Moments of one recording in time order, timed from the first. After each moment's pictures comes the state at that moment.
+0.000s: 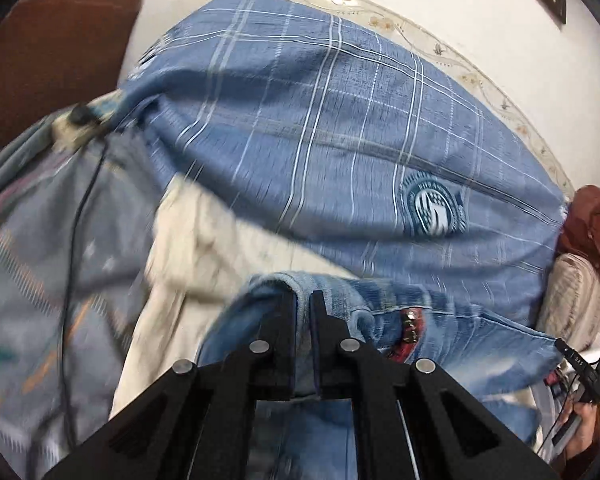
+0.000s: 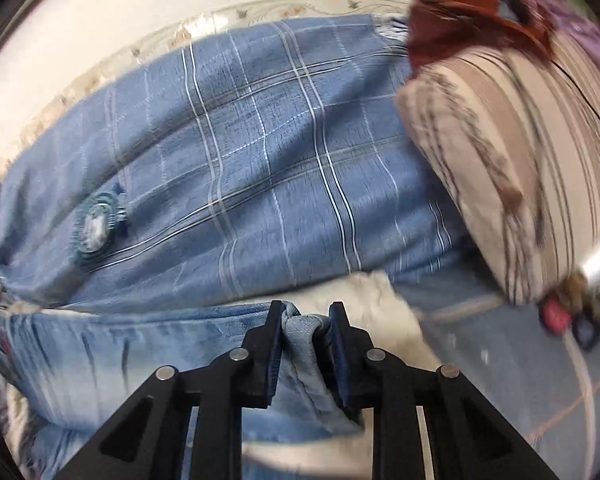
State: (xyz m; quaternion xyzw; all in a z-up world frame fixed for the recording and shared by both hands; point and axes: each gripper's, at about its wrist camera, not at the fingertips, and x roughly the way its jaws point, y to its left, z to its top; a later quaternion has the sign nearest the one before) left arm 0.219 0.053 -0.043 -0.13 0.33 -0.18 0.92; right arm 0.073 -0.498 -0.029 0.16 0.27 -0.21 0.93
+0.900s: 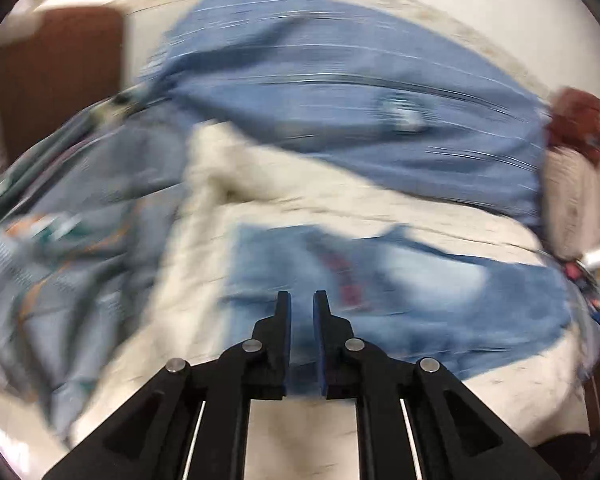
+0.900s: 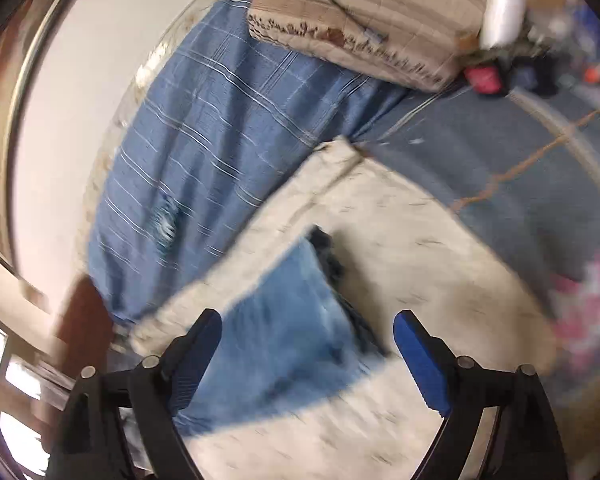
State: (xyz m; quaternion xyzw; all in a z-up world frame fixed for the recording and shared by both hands) left arm 0.065 0.030 -0.072 0.00 0.35 -0.20 0.91; right arm -0.121 -0.544 -0.088 0.47 0.28 -0.07 0.83
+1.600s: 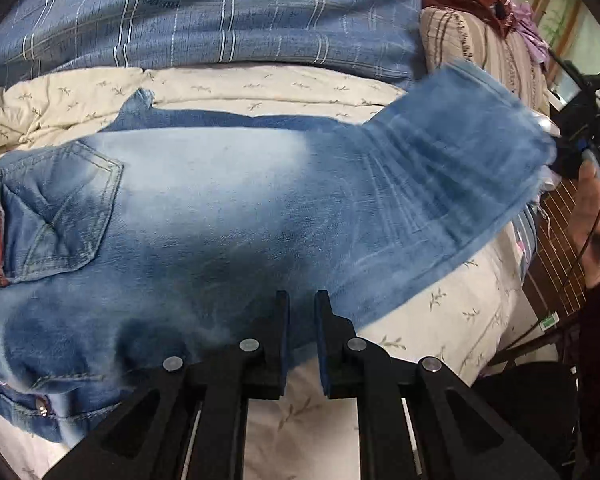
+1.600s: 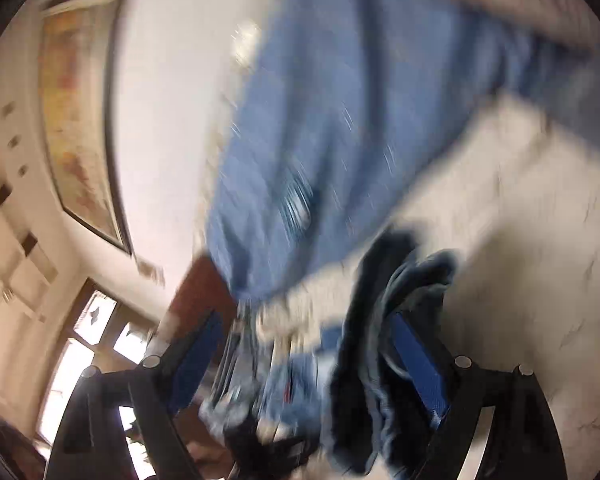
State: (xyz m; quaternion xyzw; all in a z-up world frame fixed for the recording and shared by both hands) left arm 0.057 -0.136 -0.161 0.06 0.46 -0.41 0.78; right arm -0.035 -0.506 -0.053 0.49 0.18 0.13 0.84
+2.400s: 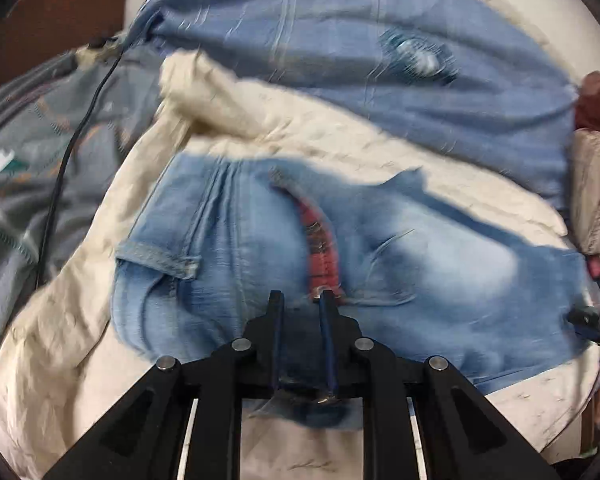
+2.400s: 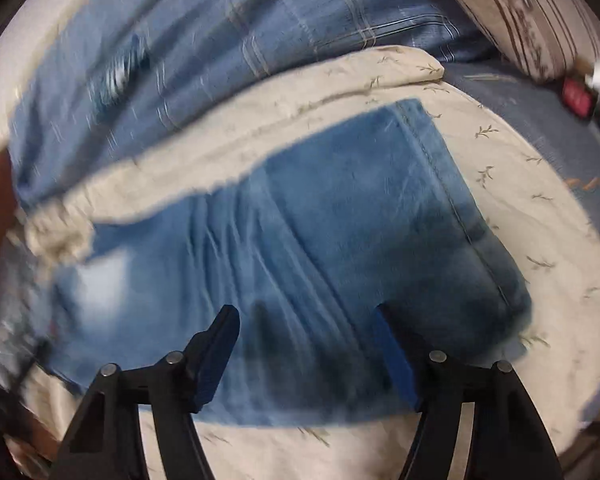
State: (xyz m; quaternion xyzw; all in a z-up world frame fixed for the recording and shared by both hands) left arm 0.102 0.012 -0.139 -0.02 0.43 -0.14 0.89; right arm -0.009 -0.406 -0.151 0.23 0.48 -0.14 0.84
